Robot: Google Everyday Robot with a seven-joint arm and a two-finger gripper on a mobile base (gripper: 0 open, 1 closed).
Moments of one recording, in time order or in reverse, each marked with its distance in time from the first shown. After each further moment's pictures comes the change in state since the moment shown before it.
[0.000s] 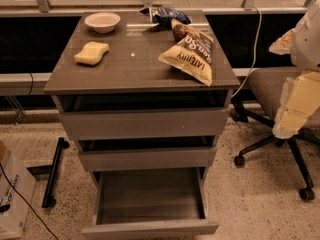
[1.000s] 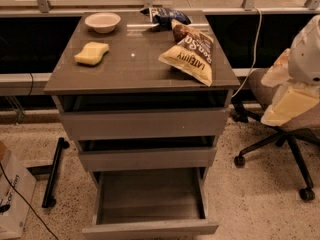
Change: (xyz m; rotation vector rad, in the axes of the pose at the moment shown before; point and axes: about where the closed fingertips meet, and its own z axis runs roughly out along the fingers) arm 0.004 0.006 0.017 -0.005 -0.020 0.007
